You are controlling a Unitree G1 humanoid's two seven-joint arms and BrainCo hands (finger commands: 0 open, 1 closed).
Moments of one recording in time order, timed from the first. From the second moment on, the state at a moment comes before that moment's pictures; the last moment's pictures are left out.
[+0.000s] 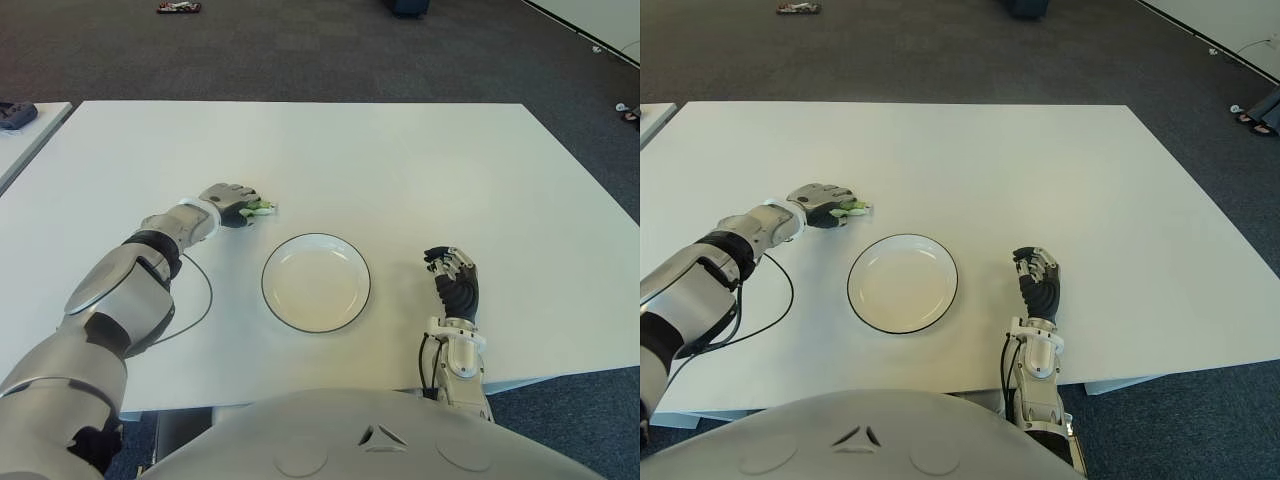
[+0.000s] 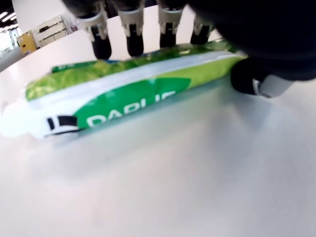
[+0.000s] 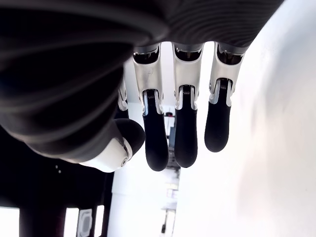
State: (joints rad) left arm -0.73 0.46 -0.80 1.31 0.88 -0.33 0.14; right arm 0.35 0.01 -0.07 0.08 -0.14 -0.35 -0.22
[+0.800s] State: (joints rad) left arm -0.73 0.45 -0.64 1.31 0.70 -0.32 -0.04; right arm 0.34 0.01 -0.07 0.09 -0.14 -0.35 -0.22
